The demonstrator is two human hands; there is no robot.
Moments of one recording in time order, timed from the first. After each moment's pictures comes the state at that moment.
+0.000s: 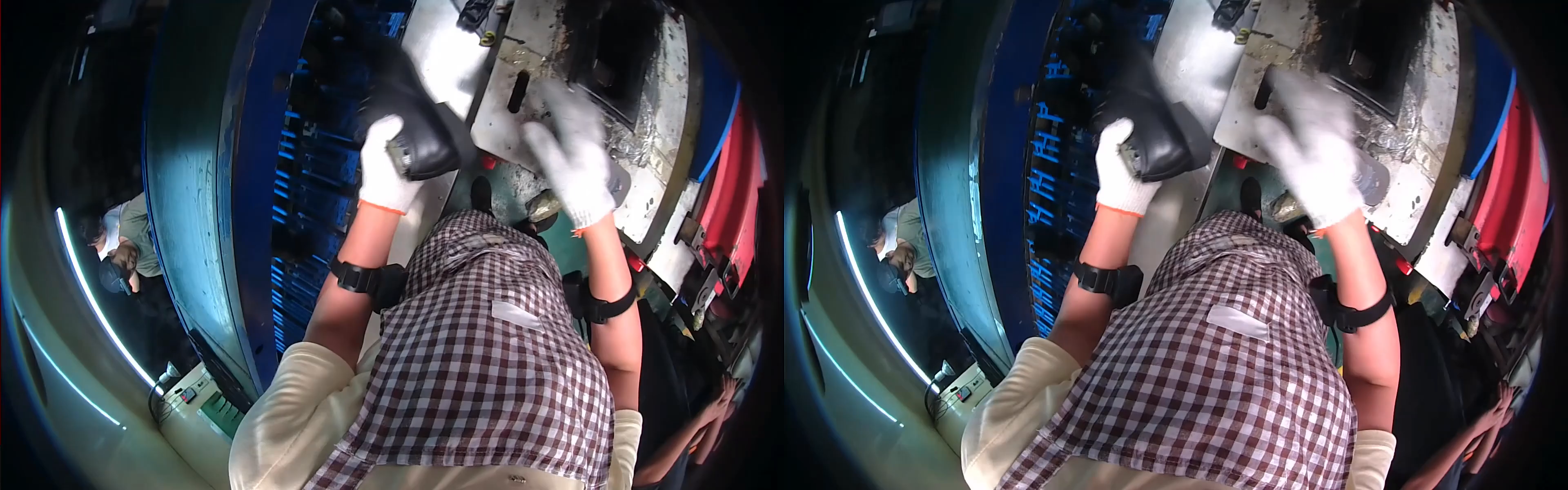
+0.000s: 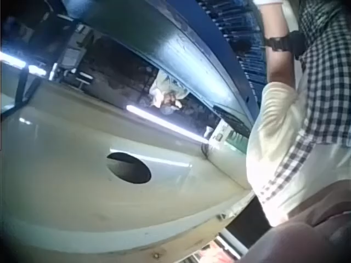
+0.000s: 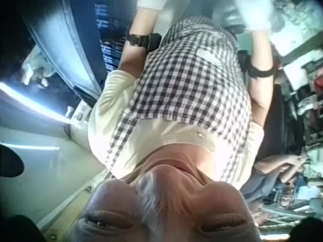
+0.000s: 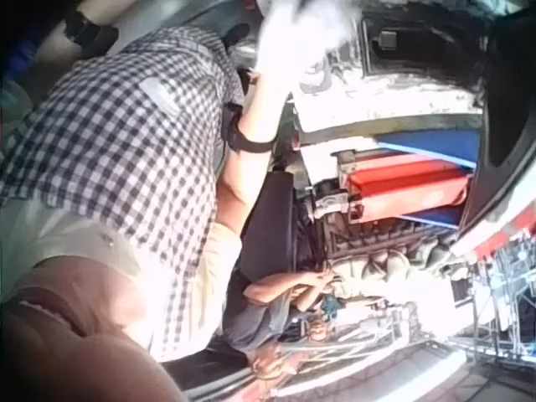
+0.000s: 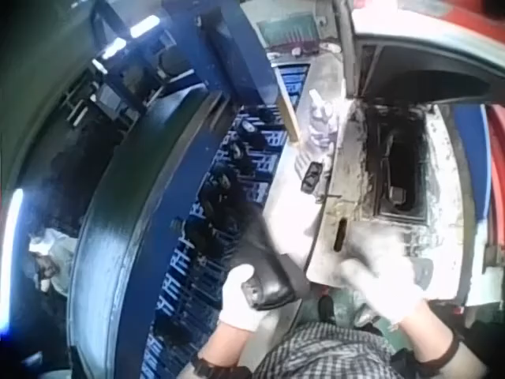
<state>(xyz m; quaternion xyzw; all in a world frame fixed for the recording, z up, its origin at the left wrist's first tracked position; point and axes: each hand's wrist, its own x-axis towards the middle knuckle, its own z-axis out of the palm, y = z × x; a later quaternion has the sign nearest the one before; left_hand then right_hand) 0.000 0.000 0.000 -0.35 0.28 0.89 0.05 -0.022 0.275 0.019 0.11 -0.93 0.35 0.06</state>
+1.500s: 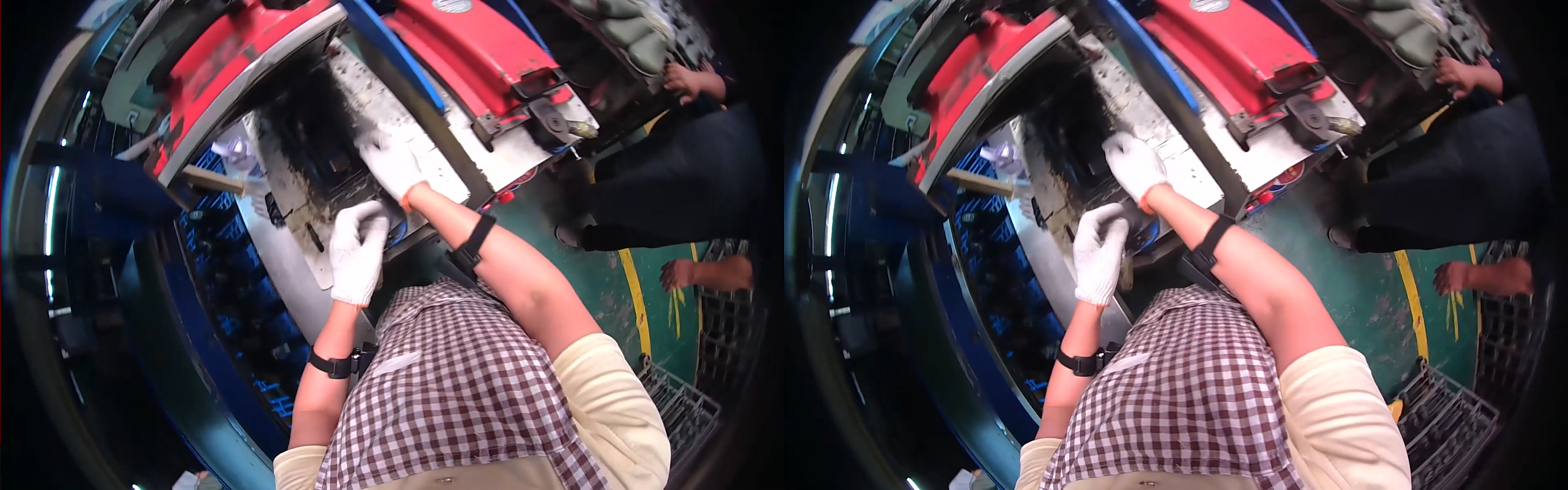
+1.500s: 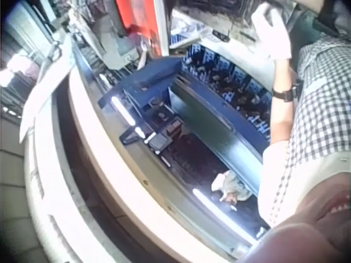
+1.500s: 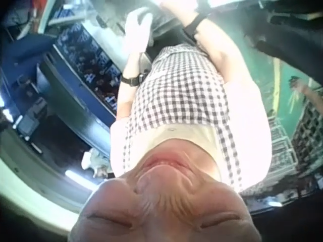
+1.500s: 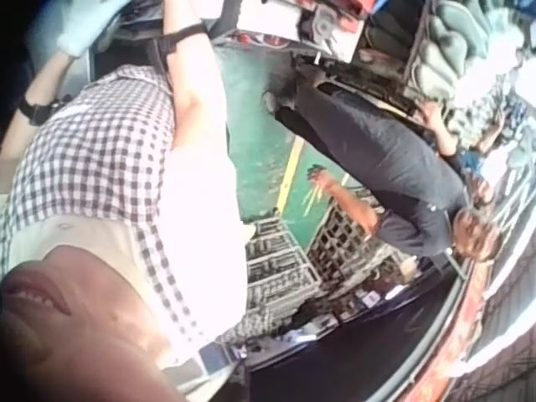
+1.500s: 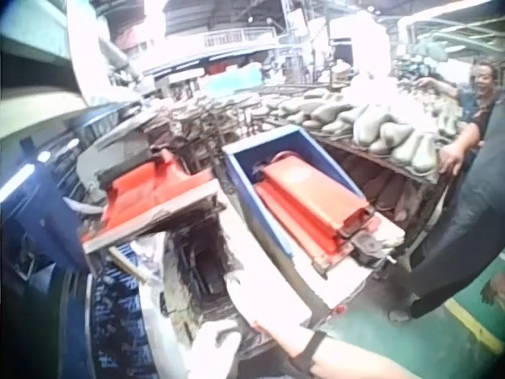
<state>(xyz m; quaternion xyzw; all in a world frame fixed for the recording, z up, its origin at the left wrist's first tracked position) 0.005 0.202 0.060 0.27 0.79 0.53 0.15 -0.030 0.376 0.009 -0.28 -0.74 0.58 0.21</state>
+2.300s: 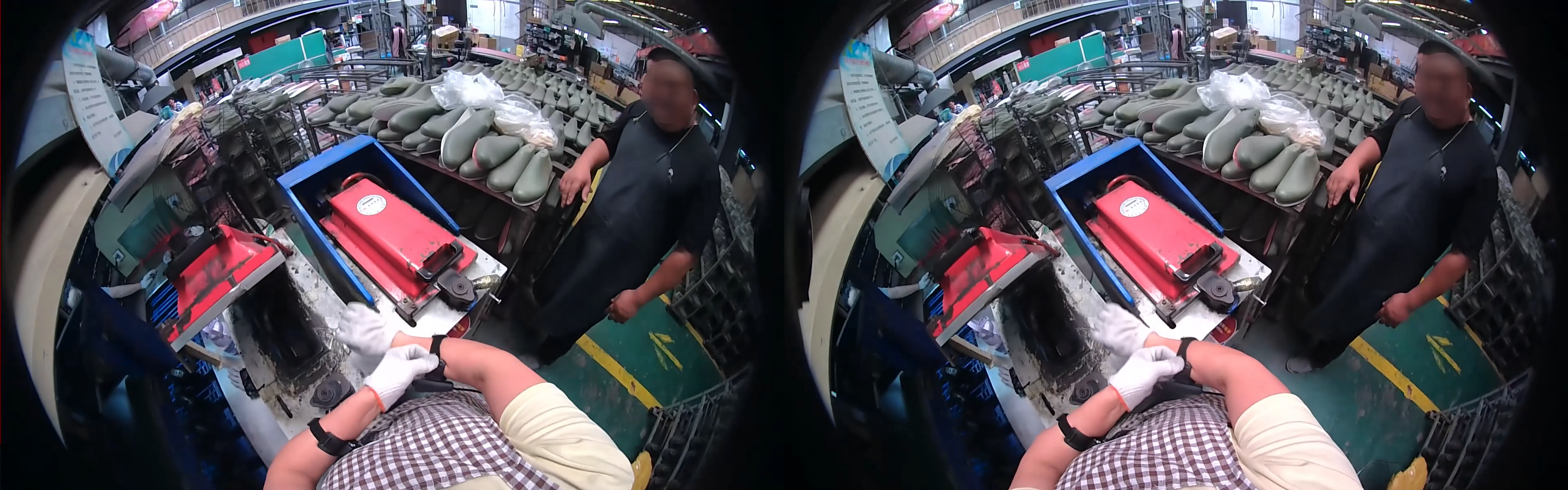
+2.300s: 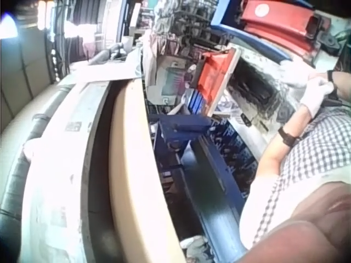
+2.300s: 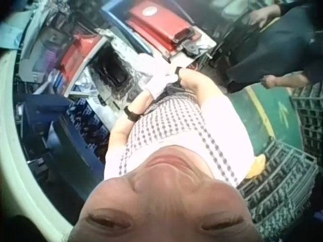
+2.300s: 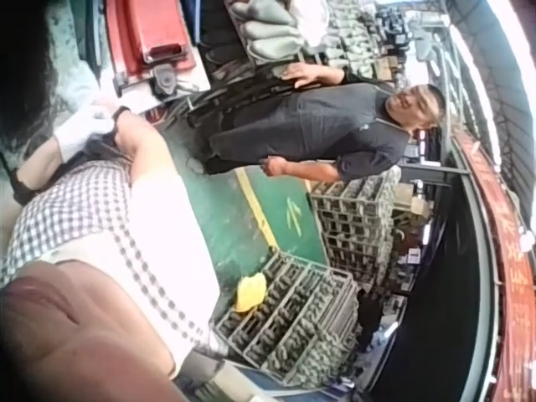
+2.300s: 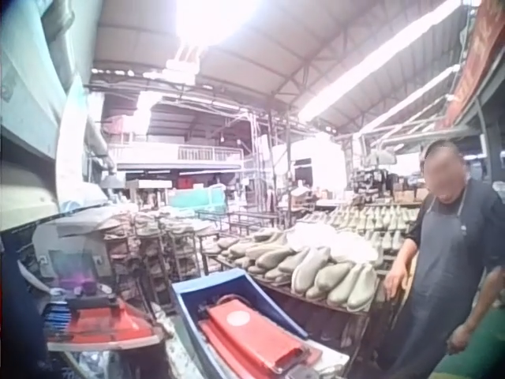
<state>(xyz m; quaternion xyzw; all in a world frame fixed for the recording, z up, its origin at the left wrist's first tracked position) 0.070 0.349 0.116 0.28 0.55 0.50 0.61 0.021 0.479 0.046 0.20 -0.91 0.03 0.35</state>
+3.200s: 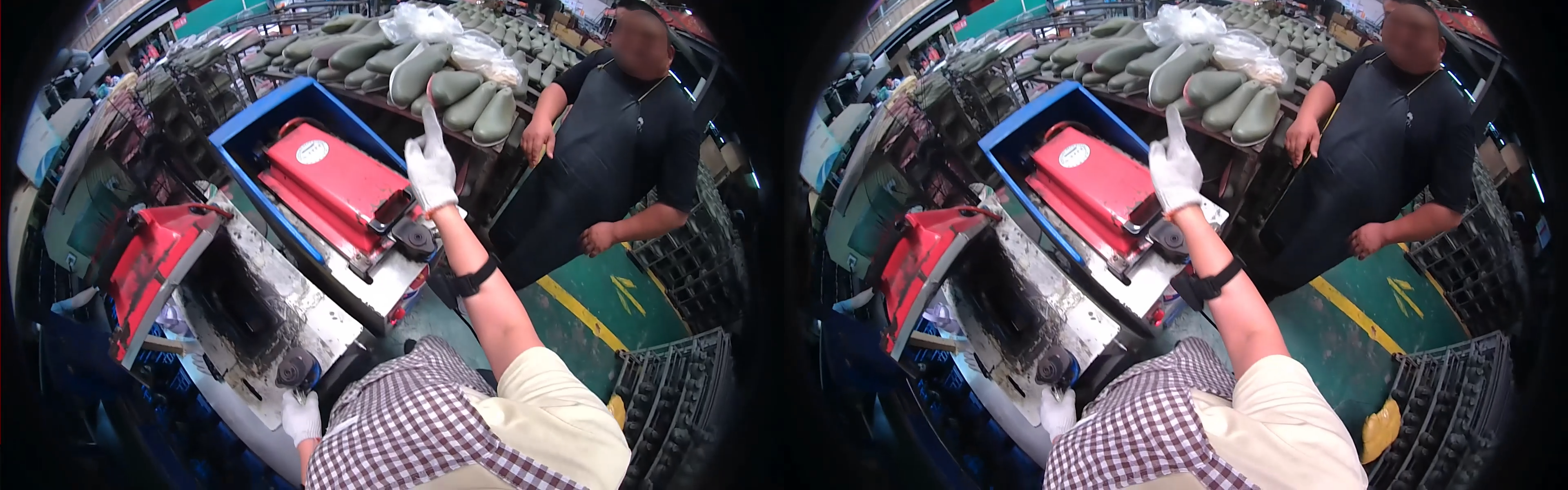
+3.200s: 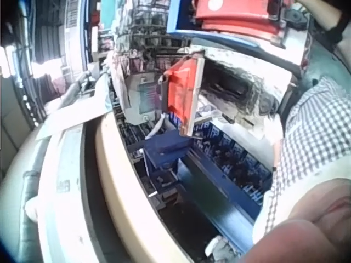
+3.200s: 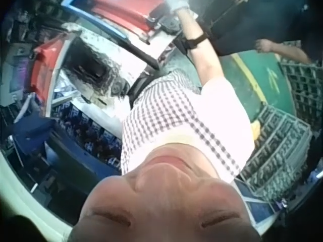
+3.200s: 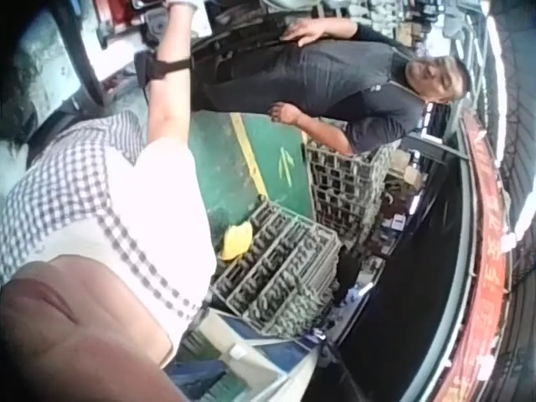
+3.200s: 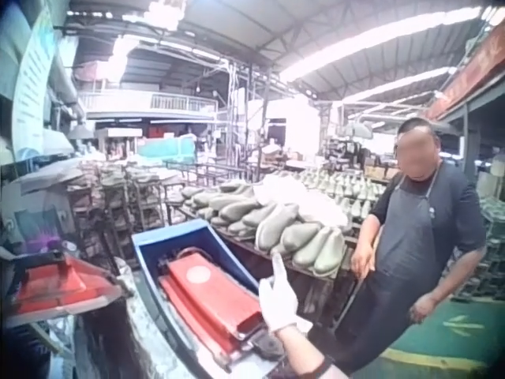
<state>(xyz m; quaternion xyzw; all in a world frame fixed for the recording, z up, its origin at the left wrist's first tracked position) 0.036 0.178 0.013 0.13 0.95 0.22 0.16 0.125 0.653 0.185 -0.45 -0.70 0.26 0.49</state>
